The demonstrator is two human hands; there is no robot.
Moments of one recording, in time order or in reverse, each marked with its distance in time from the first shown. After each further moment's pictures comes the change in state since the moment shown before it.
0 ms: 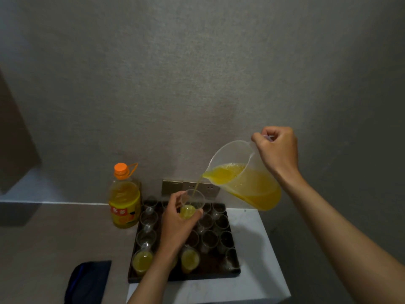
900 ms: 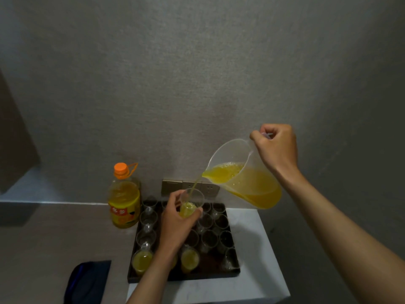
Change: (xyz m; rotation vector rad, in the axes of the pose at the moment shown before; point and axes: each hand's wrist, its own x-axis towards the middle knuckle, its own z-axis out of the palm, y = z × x) left_hand -0.002 0.003 -0.004 0.009 -0.012 0.014; right_hand 0.002 -0.003 0.001 -0.009 -0.006 -0.028
